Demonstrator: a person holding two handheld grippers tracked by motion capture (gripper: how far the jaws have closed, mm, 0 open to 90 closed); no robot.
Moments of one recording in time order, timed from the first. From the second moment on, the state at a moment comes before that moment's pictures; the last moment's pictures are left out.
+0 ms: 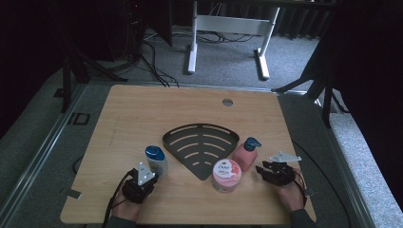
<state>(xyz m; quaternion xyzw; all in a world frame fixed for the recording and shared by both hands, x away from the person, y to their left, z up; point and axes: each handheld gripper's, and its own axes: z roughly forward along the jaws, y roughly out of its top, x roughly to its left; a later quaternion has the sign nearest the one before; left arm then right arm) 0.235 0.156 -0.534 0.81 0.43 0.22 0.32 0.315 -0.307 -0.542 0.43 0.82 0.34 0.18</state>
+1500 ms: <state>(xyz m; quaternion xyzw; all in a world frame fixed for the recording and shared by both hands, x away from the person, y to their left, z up) 0.289 0.139 -0.538 0.80 0.45 0.22 0.33 0.308 -0.276 -0.527 0.38 0.82 0.39 0.17</state>
